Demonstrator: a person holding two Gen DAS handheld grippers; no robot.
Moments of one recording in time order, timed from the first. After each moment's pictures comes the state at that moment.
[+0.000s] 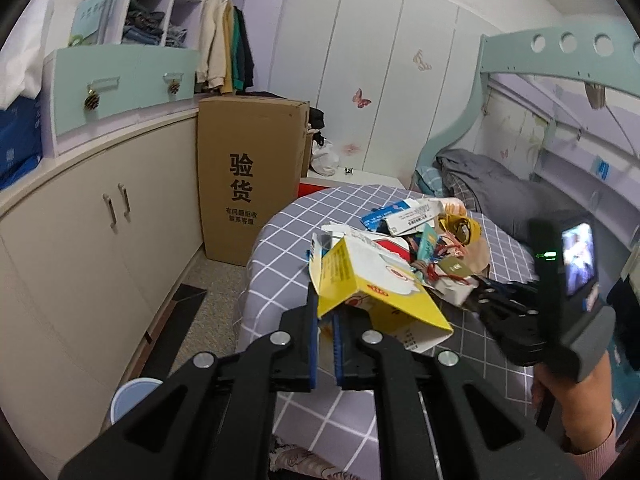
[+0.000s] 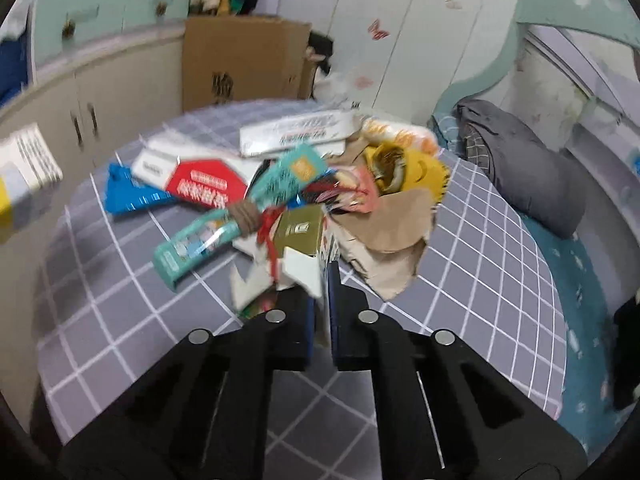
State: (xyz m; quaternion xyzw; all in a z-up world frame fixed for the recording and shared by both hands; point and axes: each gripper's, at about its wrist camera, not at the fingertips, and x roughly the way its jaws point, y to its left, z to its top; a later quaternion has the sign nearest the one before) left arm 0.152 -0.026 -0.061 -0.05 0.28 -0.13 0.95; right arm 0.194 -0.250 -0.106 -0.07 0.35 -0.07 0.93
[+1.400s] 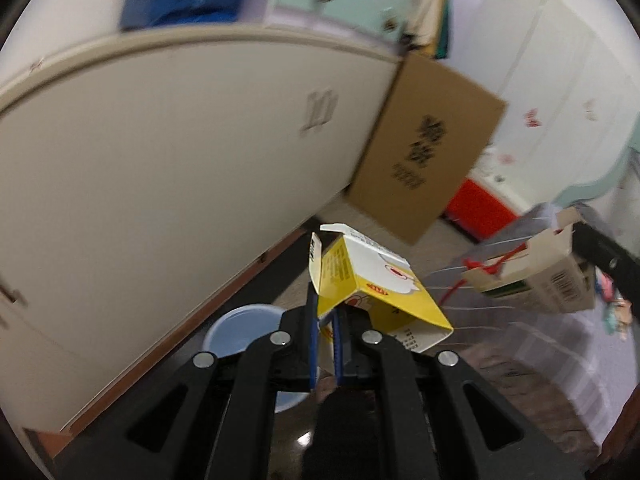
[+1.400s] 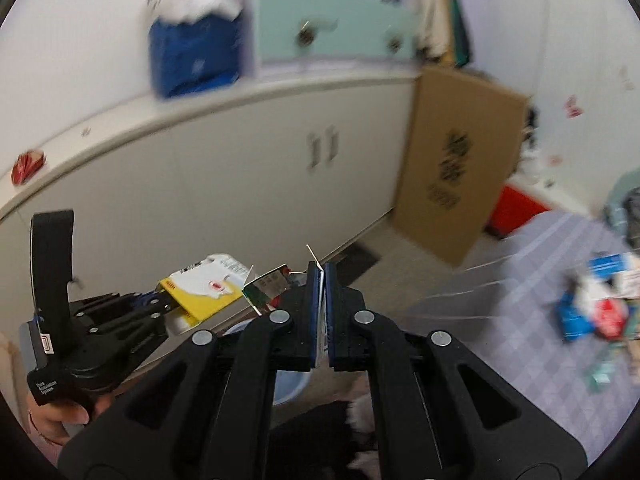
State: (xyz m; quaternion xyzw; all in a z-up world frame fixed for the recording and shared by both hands) left arm 0.171 0.270 -0.176 -0.18 0.38 0.10 0.90; right arm 0.207 0.088 -0.104 -0.10 0.32 0.26 0.91
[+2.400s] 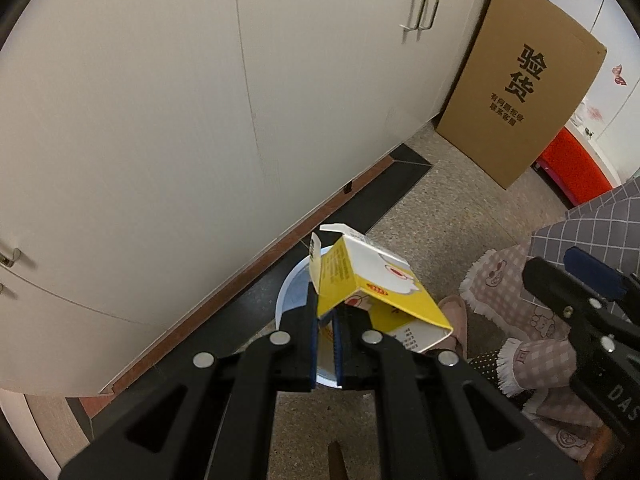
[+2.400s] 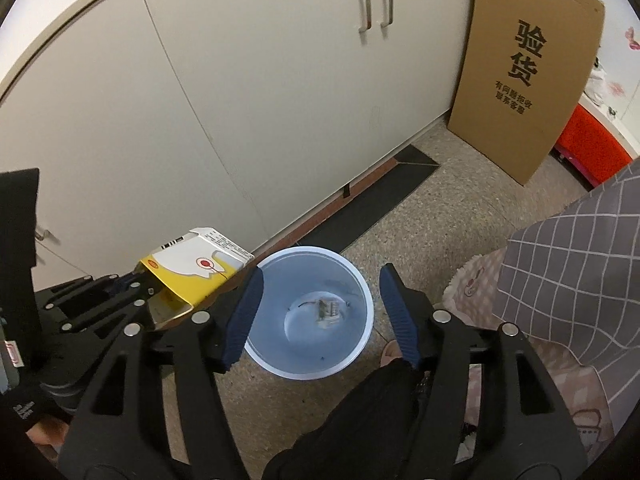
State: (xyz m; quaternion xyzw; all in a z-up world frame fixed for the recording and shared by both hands) left arm 0.213 0.330 -0.303 -0.15 0.50 0.20 0.83; right arm 0.269 0.168 -0.268 -0.09 0.46 0.28 0.84
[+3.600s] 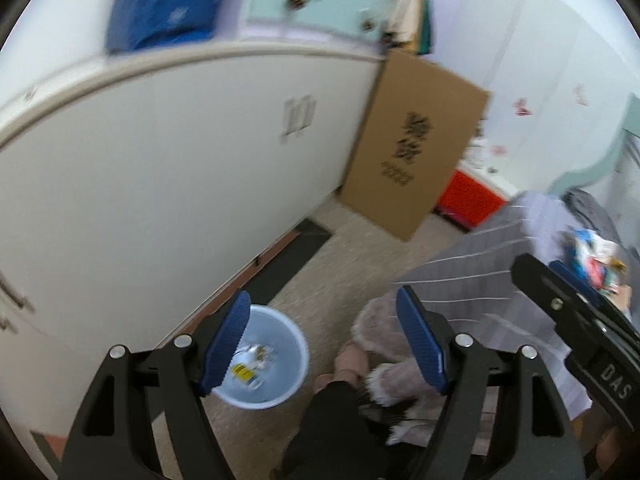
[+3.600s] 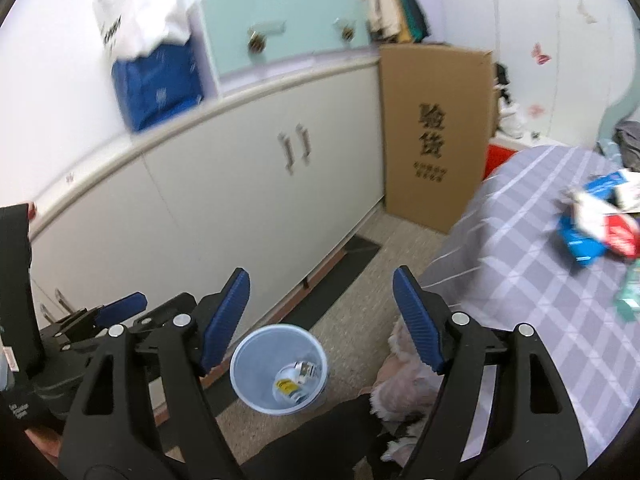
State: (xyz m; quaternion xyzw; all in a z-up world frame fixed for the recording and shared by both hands) left arm 0.164 0.207 -0.137 -0.14 0.36 0.07 0.92; right arm 0.194 0.000 -0.104 0.02 0.30 0.20 0.93
